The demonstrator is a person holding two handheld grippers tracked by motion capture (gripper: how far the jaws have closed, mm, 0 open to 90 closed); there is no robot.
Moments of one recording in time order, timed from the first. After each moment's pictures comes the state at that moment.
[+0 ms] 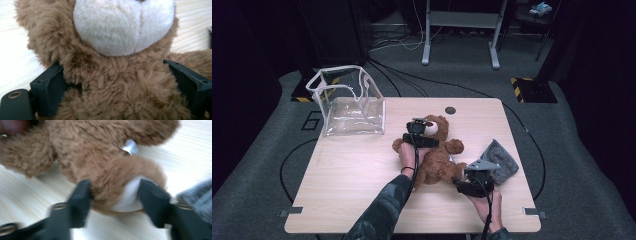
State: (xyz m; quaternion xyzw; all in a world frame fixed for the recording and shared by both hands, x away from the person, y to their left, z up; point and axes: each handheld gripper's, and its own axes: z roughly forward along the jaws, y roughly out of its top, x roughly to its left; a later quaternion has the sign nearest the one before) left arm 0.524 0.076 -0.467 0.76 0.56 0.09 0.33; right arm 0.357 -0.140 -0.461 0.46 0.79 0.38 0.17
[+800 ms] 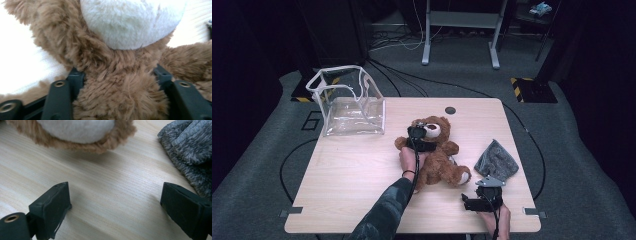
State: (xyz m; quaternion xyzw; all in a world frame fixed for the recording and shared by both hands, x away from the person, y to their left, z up) left arm 0.513 0.074 -0.479 0.76 0.53 0.11 0.35; right arm 0.340 -0.174 -0.527 0.49 0.78 0.32 0.20
